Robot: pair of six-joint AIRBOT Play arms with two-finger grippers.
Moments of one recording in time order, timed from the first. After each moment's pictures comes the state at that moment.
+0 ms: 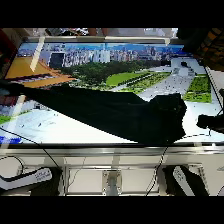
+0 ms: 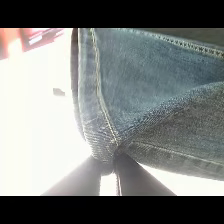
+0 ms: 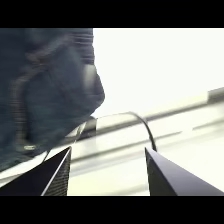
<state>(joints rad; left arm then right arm) 0.48 -1.32 1.43 1.35 -1.32 -1.04 -0.57 -0.84 0.90 -1.57 1.44 1.34</state>
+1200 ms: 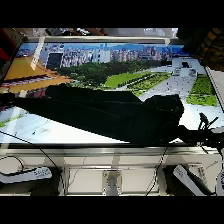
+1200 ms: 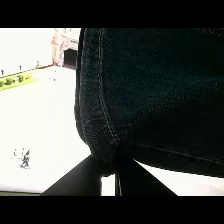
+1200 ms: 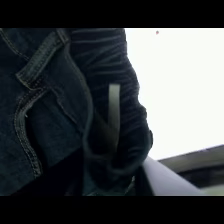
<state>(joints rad) 0.59 -1.39 1.42 1.41 -1.37 -1.06 -0.74 -1.02 0.44 -1.04 1.04 1.14</state>
